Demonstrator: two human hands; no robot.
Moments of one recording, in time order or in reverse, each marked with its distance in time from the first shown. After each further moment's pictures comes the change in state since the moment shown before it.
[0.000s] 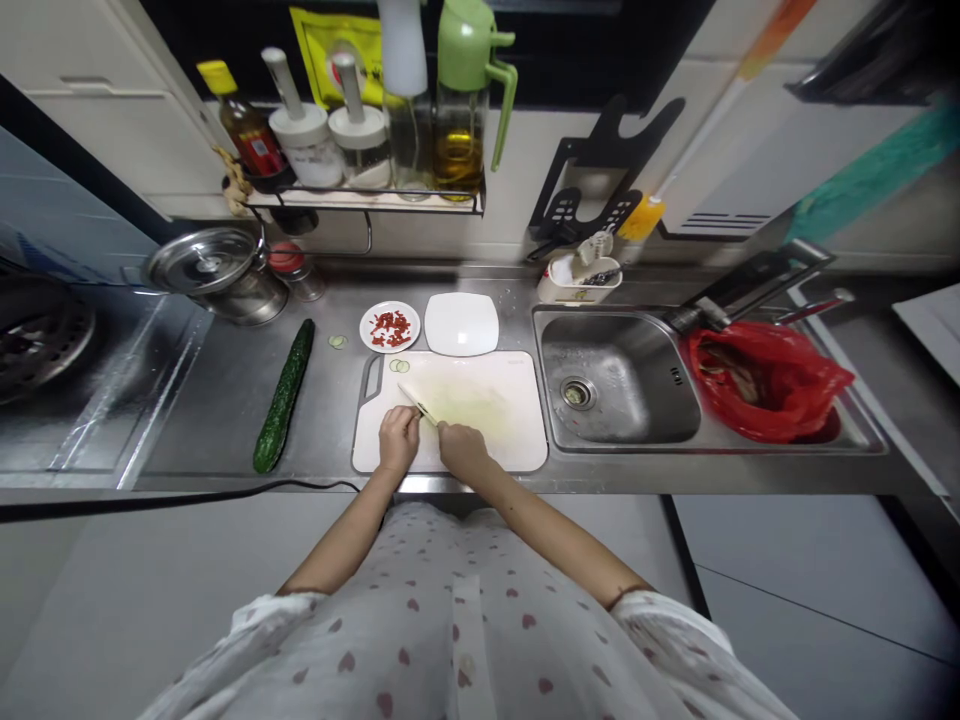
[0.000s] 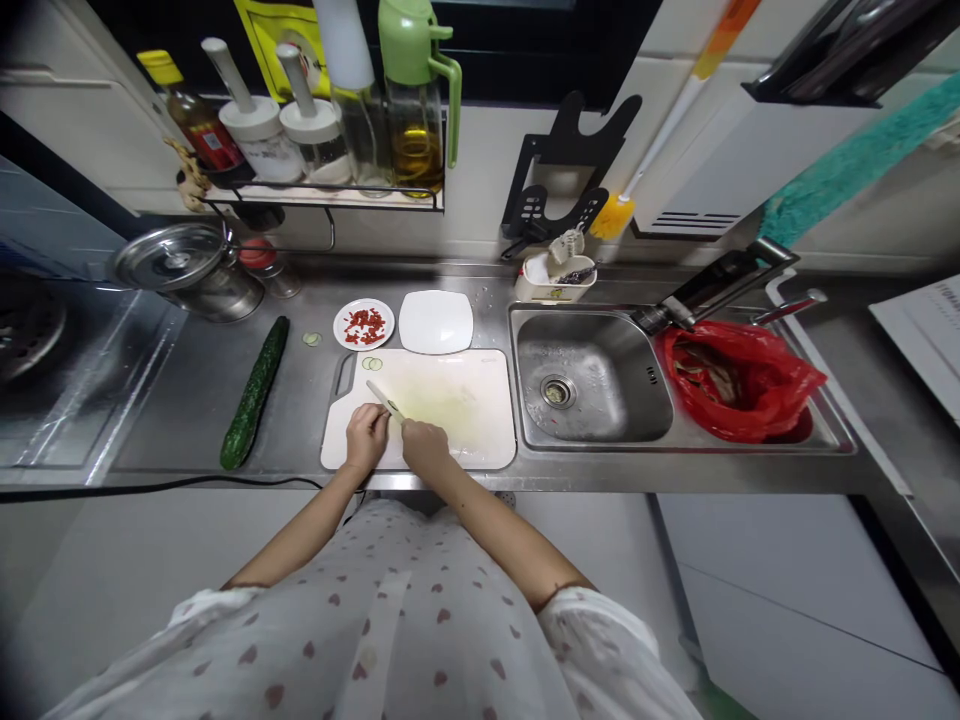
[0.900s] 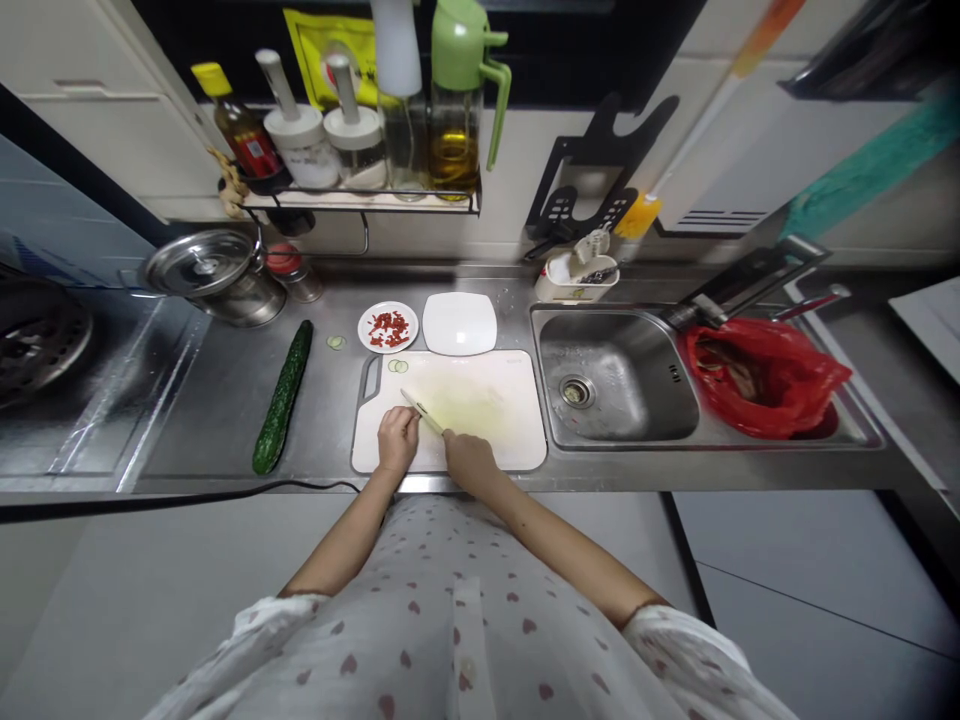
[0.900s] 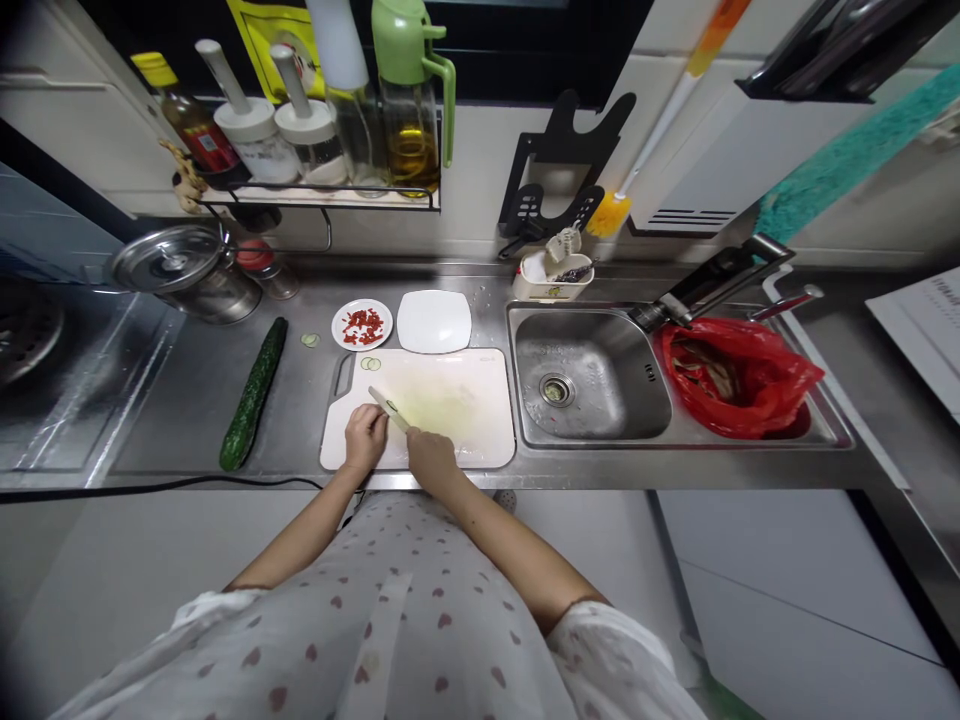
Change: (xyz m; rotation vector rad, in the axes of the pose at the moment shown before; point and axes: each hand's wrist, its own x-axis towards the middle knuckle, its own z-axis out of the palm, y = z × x) left_hand 0.001 0.003 -0.003 0.001 -0.002 -0.008; right_hand -0.018 -0.001 -0.005 -0.006 -0.057 0.039
